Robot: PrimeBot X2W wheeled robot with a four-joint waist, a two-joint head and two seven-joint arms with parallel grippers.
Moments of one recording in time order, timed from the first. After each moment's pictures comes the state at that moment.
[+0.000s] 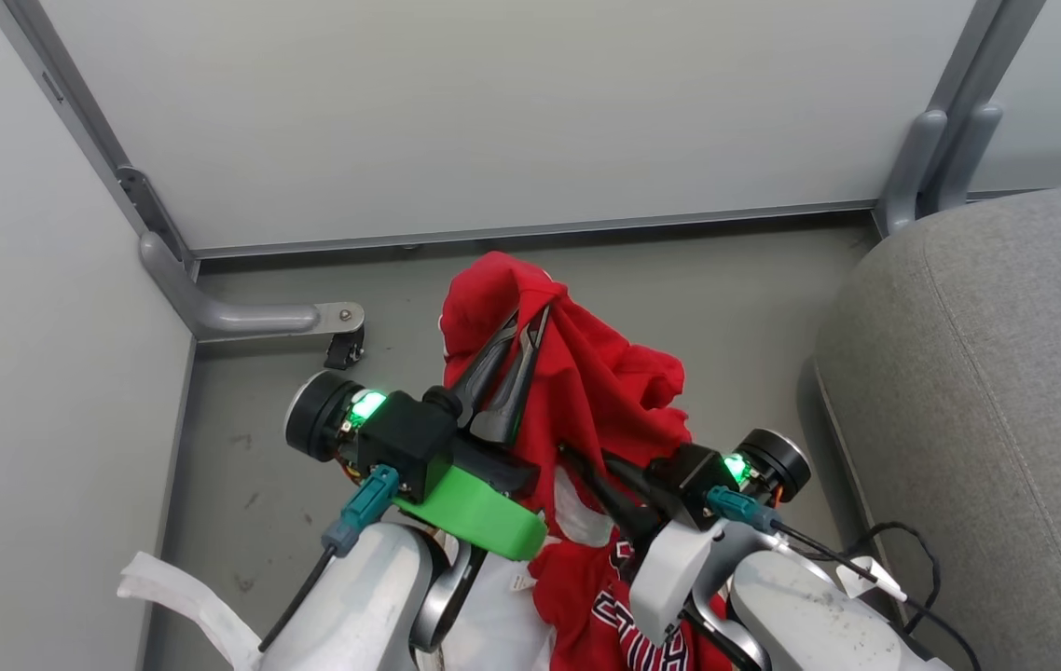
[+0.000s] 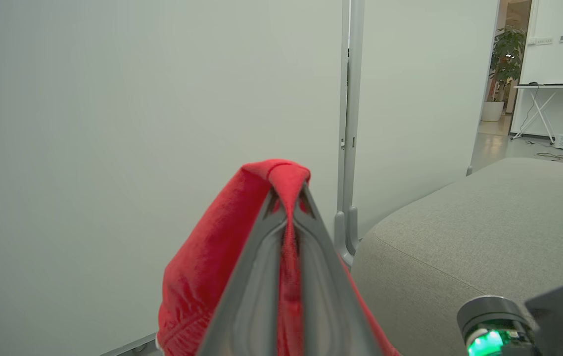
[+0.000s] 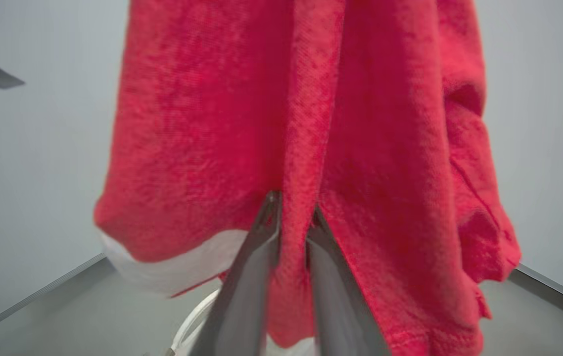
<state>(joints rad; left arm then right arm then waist) -0.36 0.05 -0.55 0.18 -0.25 -0.09 -0.26 -0.45 -0.09 0.70 0.52 0.26 0.13 -0.26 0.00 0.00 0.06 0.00</state>
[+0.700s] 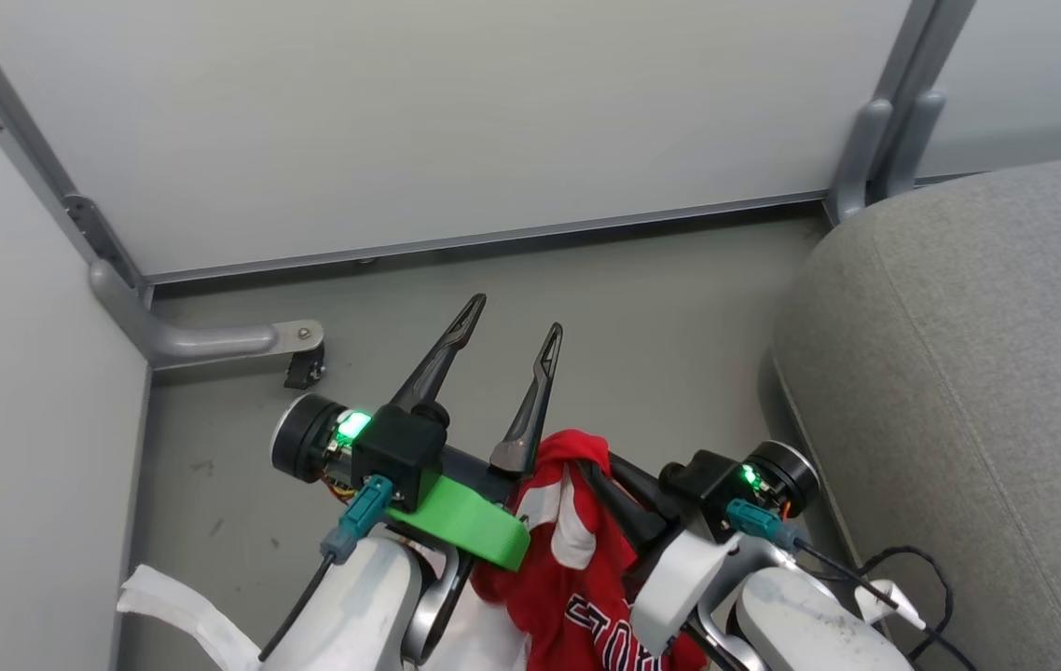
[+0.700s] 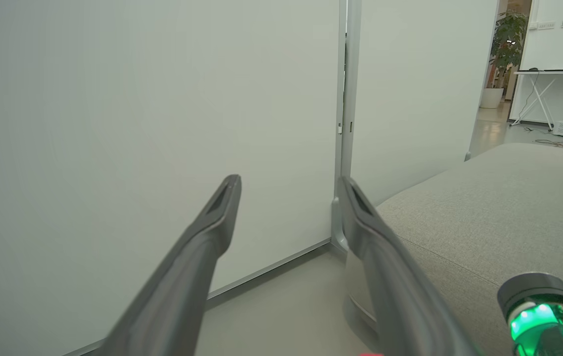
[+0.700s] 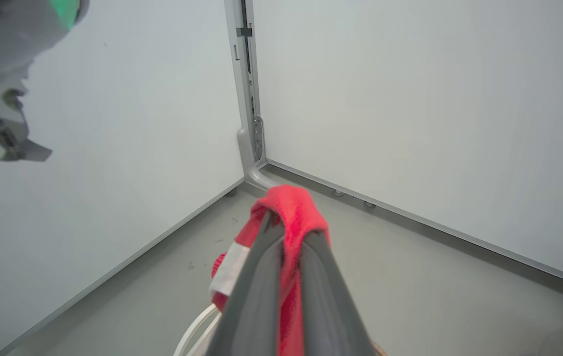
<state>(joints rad) -0.34 0.05 -0.53 0.21 -0.23 -0.08 -0.26 -0.38 -0.07 0.62 0.43 0.24 0.13 -0.26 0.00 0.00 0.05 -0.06</state>
